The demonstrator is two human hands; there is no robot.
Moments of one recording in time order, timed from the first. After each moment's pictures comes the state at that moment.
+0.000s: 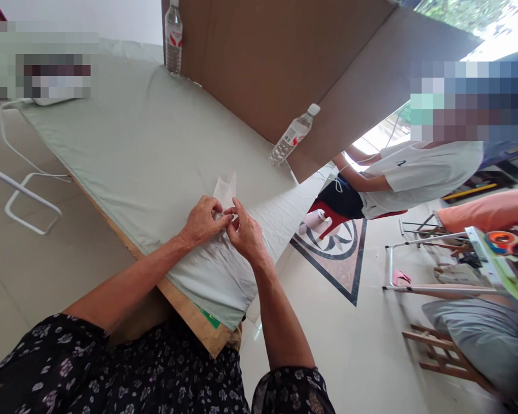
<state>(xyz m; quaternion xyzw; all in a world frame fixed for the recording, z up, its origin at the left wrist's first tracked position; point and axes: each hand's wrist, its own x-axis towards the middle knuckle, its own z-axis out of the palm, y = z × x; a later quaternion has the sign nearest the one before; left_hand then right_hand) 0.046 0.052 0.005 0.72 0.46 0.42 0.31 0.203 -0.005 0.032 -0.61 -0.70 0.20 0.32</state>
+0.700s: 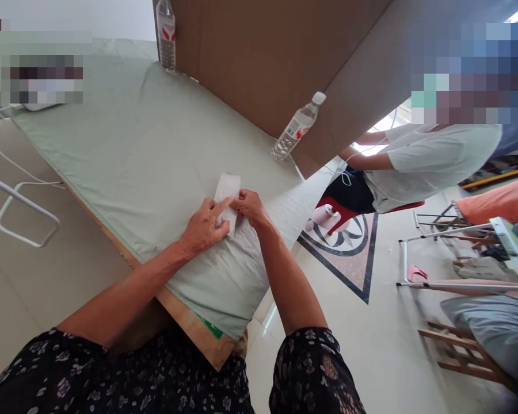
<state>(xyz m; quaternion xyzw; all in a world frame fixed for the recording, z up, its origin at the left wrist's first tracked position) 0.048 0.044 0.002 0.77 0.44 0.37 0.27 0.226 0.089 0.014 -0.61 -0.47 0.48 0.41</state>
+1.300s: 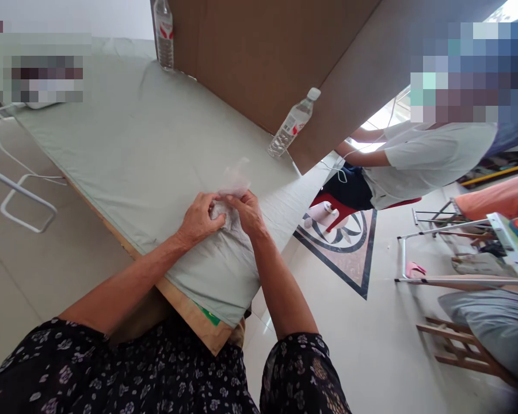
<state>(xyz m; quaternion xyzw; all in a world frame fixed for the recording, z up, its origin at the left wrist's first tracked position) 0.044 0.048 -0.005 0.74 0.48 0.39 0.27 0.209 0.052 0.014 -0.50 -0.50 0.47 0.53</state>
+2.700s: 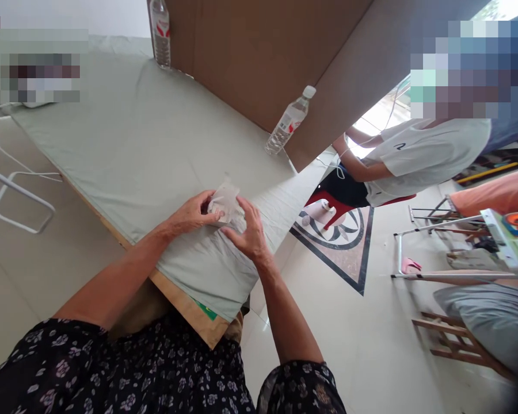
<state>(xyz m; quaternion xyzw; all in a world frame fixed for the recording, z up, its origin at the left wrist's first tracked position) 0.024 0.057 0.023 0.68 0.33 0.31 0.57 0.232 -0.020 0.007 -0.55 -0.72 0.12 0.40</state>
